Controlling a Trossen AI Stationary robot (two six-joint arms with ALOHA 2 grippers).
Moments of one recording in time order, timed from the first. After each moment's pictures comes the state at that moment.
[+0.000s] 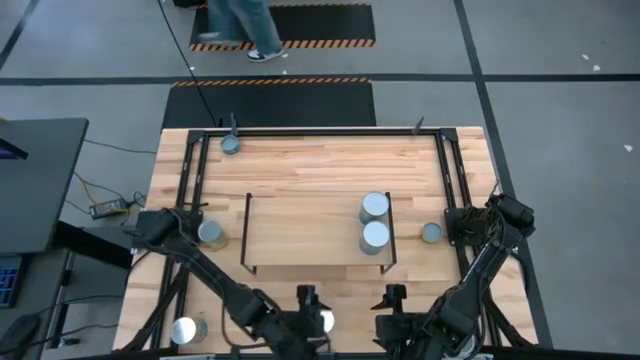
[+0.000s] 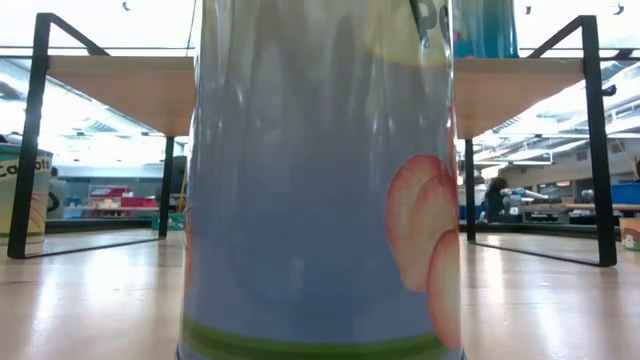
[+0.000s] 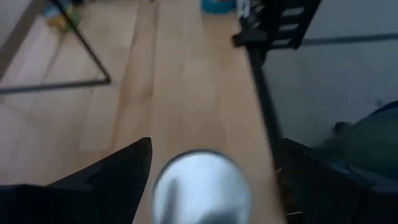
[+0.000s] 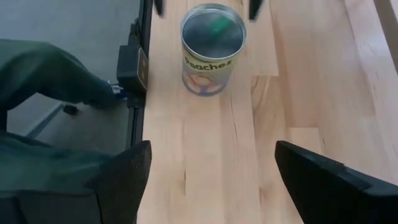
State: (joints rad) left arm -0.72 2.02 1.58 -0.32 -0.53 -0.43; right arm 0.92 1.88 1.61 -0.90 0.53 0.81
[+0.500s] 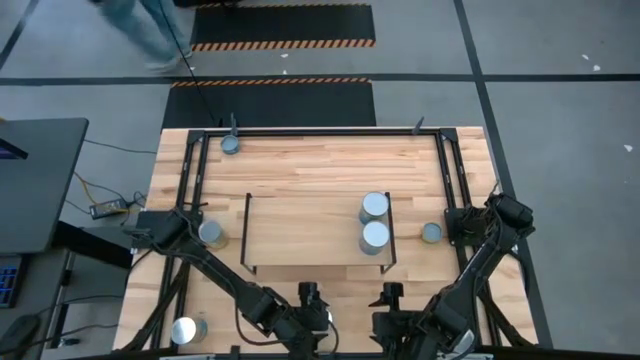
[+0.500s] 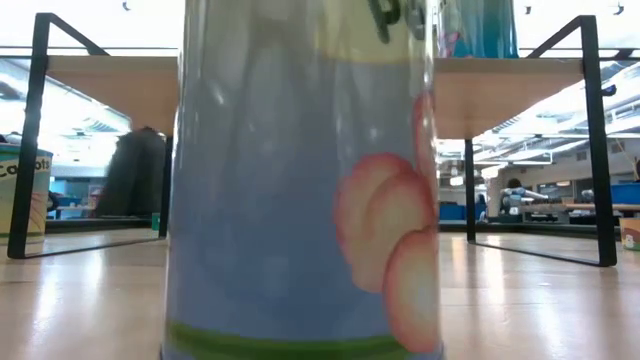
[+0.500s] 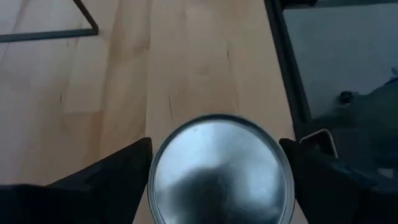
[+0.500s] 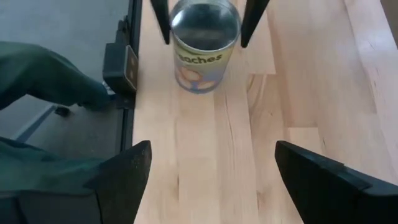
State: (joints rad) left arm -0.67 2.07 1.58 -0.39 -0.44 -0.47; right arm 0.90 1.88 1.56 -0.85 0.53 0.81
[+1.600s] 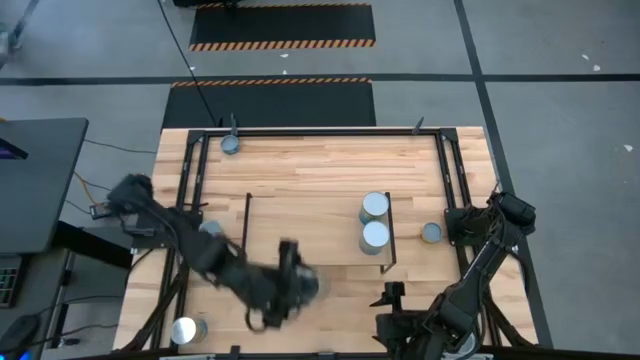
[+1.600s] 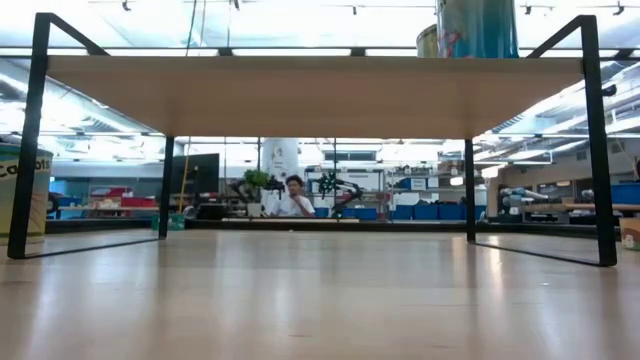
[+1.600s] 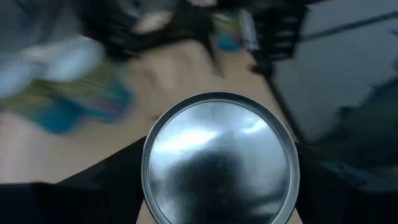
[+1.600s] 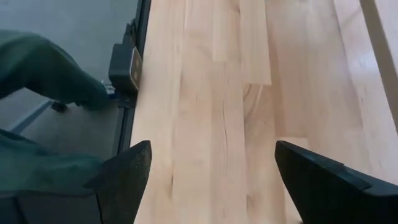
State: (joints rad) left arm -0.59 1.61 1.58 -0.61 -0.44 -0.10; right arm 0.91 1.86 1.56 -0.86 0.56 0.73
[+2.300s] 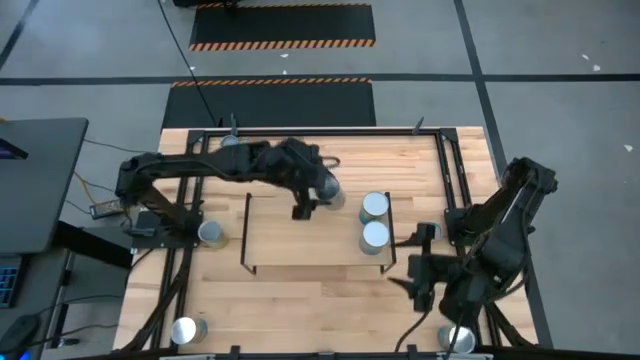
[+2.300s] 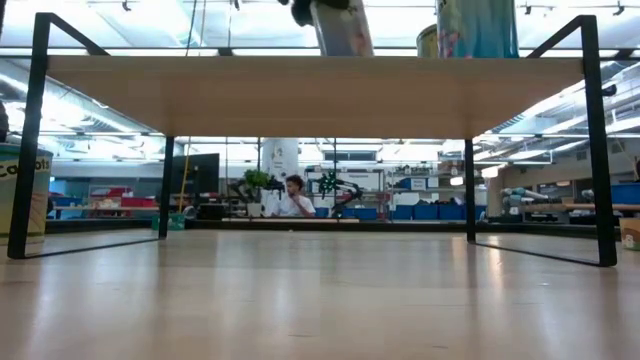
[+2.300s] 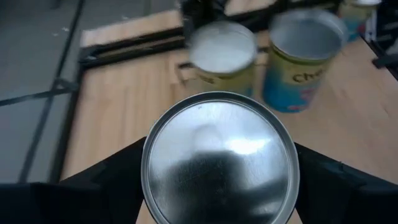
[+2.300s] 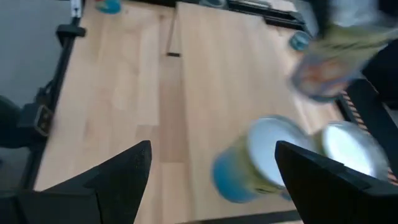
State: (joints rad) left arm 0.05 1.61 1.58 -0.60 0.03 0.25; right arm 0.87 1.49 1.56 -1.18 0.82 0.68
